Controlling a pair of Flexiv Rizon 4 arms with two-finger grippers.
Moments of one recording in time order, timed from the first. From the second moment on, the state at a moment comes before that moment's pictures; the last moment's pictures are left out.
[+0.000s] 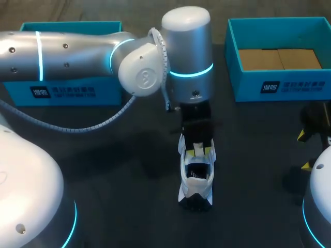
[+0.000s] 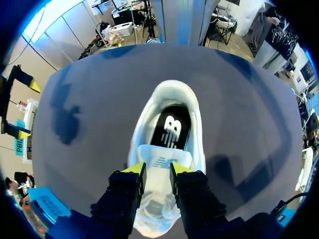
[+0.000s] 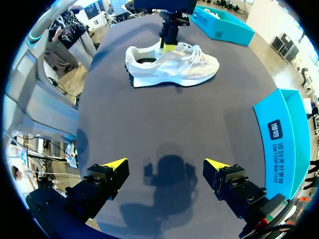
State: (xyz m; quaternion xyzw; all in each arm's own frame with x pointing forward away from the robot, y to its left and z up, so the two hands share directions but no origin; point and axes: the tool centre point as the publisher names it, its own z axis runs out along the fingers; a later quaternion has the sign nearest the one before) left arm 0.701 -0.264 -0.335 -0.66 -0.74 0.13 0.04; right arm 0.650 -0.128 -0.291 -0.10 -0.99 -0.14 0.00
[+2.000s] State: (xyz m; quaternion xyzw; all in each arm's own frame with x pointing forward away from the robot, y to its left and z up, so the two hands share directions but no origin) left arm 0.626 -0.246 -0.288 0.00 -0.99 0.10 0.06; right arm 0.650 -0.128 -0.291 -0.10 -0.99 -0.14 0.00
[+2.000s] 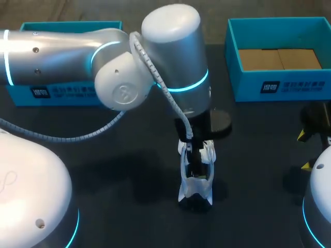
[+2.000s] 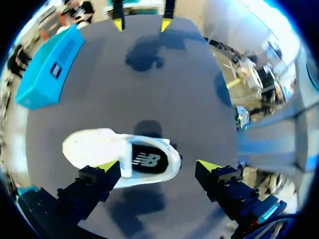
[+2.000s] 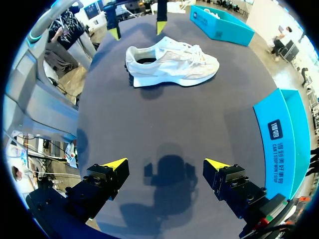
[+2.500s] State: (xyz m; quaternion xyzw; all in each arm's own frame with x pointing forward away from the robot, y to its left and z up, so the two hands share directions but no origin) left arm 0.599 -0.236 -0.321 0.03 -1.00 0.07 0.05; right arm 0.650 -0.128 -0.291 -0.10 -0.99 -0.14 0.00
